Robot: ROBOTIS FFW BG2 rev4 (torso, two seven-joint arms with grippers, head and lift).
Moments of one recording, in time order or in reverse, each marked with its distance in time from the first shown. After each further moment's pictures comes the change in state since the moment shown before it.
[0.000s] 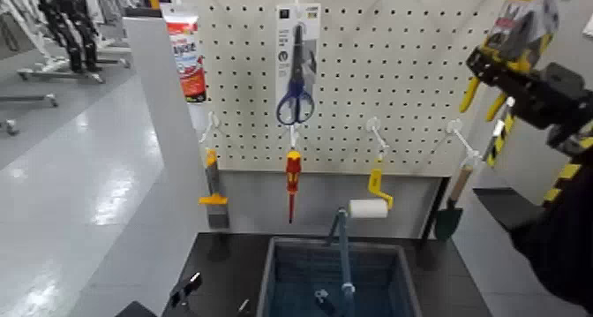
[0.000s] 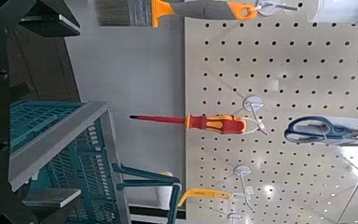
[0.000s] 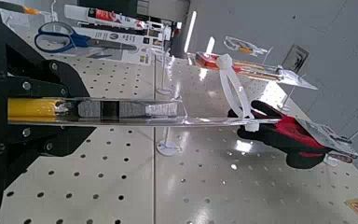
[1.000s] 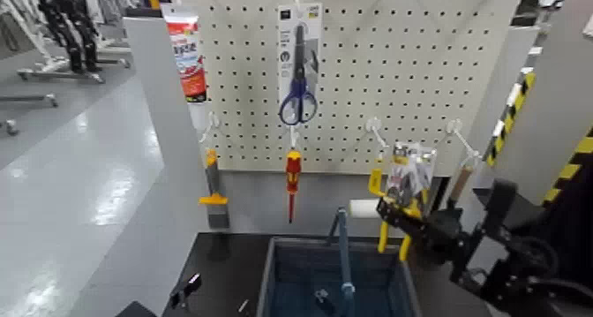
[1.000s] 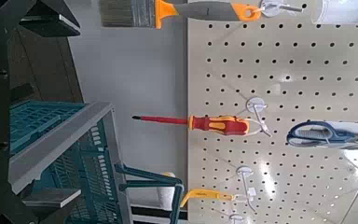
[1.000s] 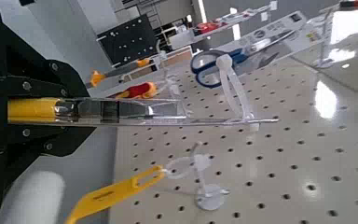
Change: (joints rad) left arm 0.000 0.000 0.002 0.003 0.001 0.006 0.001; right arm 0.318 0.195 0.117 0.080 0.095 0.086 -0.067
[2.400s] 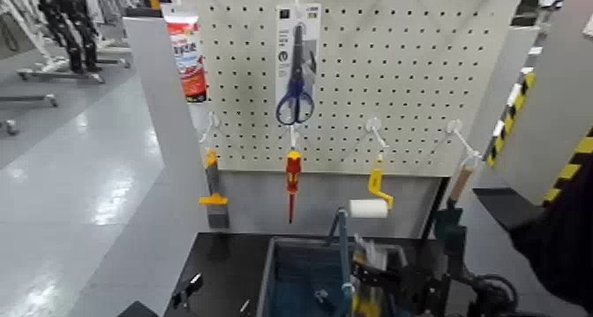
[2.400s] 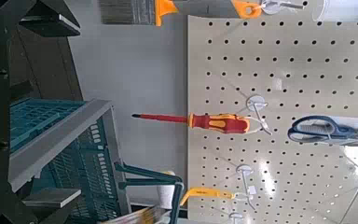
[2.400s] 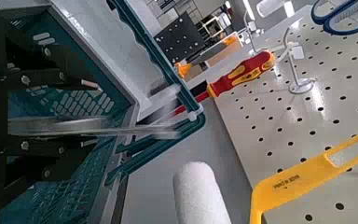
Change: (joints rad) left arm -0.002 0.000 -0.006 0.002 0.000 0.000 -0.001; right arm 0.025 0.000 0.079 0.155 0.095 0.072 0.006
